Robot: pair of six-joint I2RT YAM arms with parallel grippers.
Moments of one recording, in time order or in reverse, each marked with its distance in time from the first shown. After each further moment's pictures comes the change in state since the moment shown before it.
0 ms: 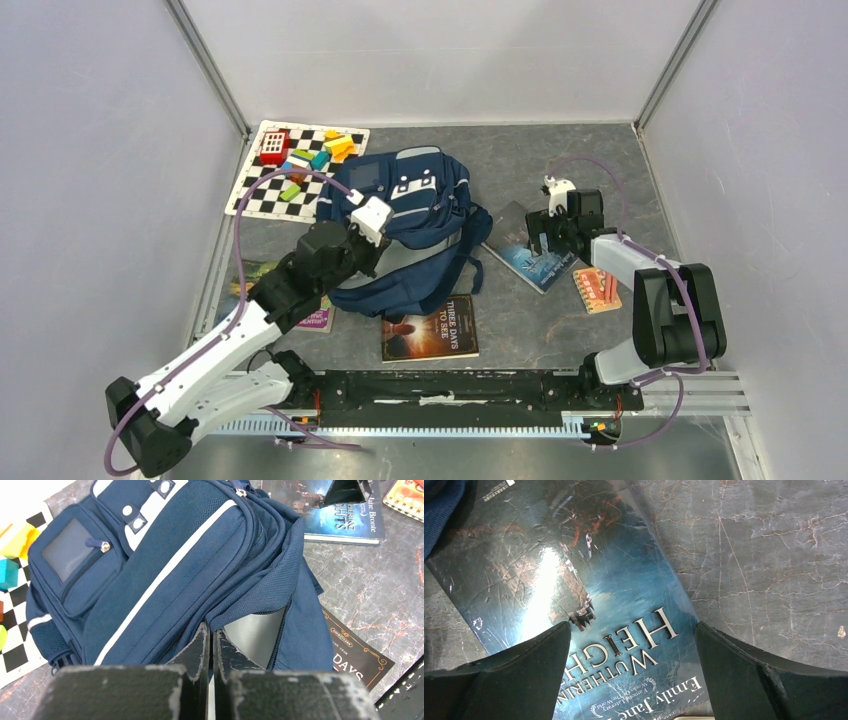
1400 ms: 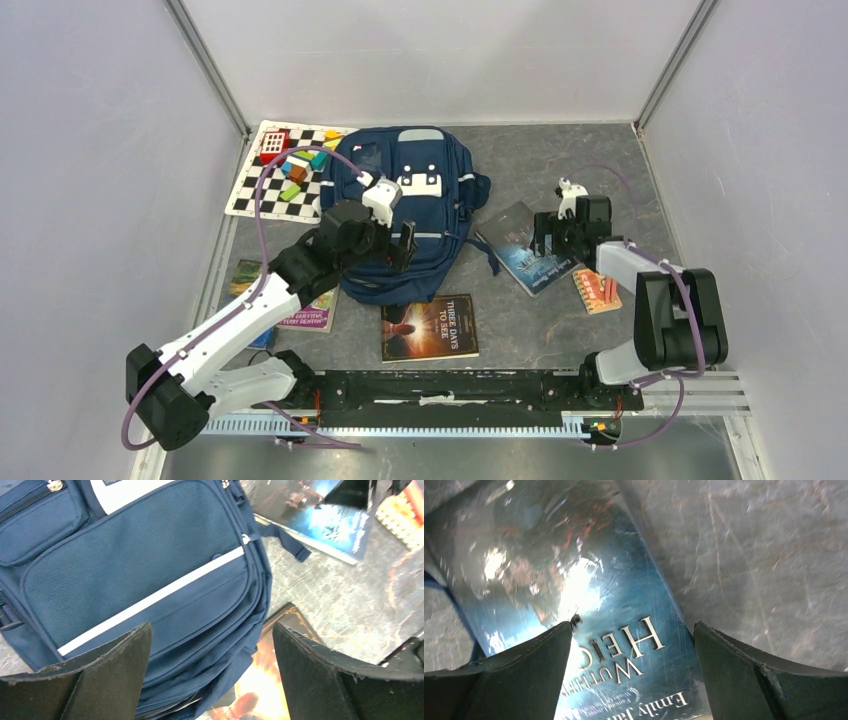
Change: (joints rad) left arm 0.023 0.218 0.128 -0.087 0.016 -0.193; right arm -0.051 0.011 -0.040 0.075 -0.042 0.116
